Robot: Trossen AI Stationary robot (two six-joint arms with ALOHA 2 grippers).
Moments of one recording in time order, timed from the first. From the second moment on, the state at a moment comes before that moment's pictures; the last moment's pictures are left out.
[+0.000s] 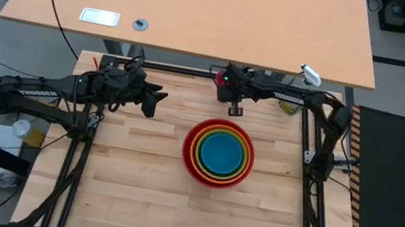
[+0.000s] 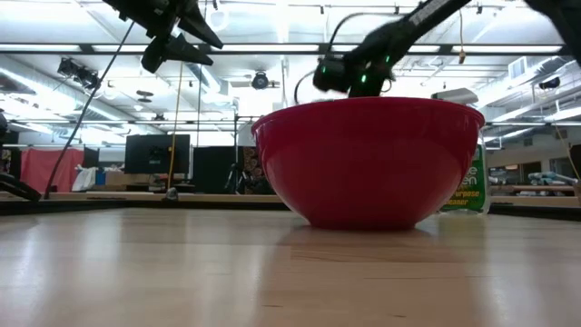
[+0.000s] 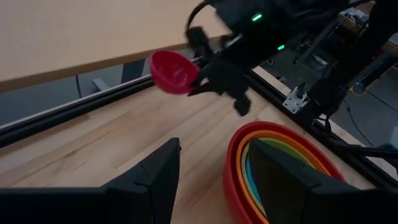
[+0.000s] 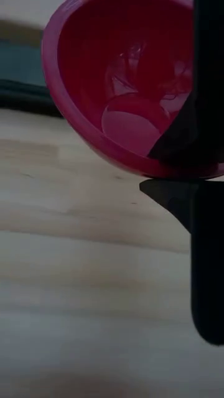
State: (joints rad) left arm 0.19 0.89 0.84 -0.33 -0.31 -0.54; right arm -0.49 1.87 1.41 -0.63 0.19 -0.74
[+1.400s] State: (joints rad) left arm 0.19 0.90 0.84 -0.33 -0.34 -0.38; right arm 0.18 1.78 1.41 -0.94 -0.03 0.01
